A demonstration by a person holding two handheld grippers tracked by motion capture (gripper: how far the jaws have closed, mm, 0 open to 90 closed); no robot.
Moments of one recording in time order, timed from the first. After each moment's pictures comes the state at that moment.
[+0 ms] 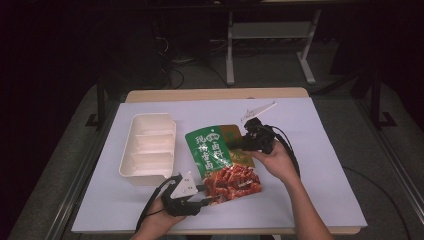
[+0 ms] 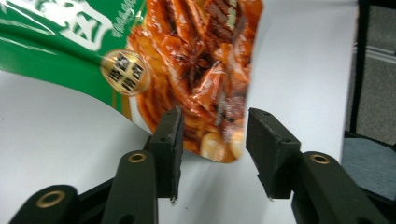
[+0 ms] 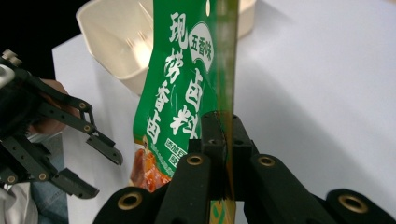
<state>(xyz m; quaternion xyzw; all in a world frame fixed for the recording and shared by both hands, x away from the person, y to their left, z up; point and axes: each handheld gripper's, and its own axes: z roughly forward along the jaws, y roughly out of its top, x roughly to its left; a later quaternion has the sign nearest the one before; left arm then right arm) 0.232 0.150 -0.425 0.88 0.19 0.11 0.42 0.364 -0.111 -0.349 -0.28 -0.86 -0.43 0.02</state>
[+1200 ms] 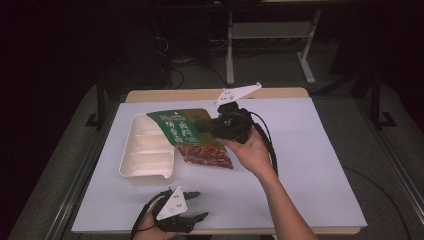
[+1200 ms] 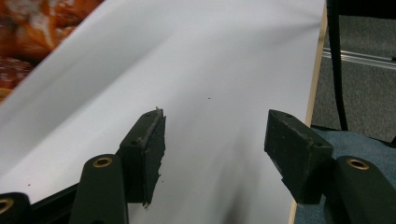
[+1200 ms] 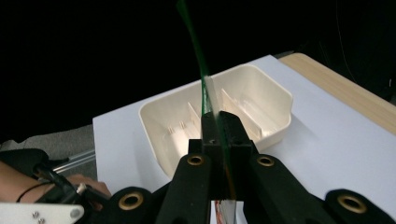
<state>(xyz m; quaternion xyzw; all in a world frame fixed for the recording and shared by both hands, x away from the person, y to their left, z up) 0.201 0.168 -0.432 0.87 0.16 0.14 0.45 0.332 -0.047 -0.260 -0.22 -0.82 -0.52 -0.04</state>
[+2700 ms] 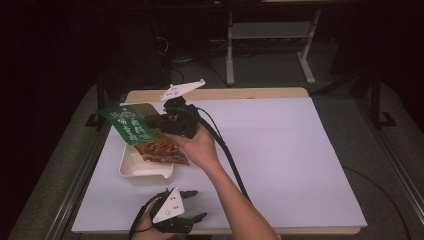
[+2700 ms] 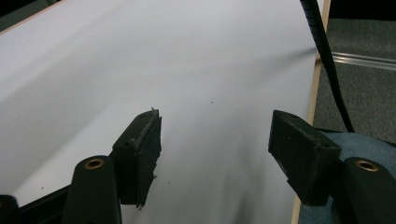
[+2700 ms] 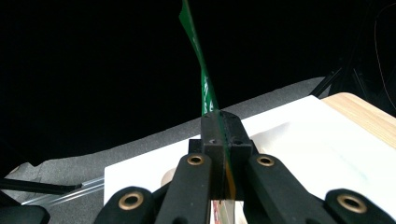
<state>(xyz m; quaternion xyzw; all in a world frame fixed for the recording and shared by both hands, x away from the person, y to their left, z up) 0.198 0.171 -0.432 0.86 0.15 0.15 0.47 0.348 0.062 -0.261 -0.19 -0.80 -0.56 -0.01</state>
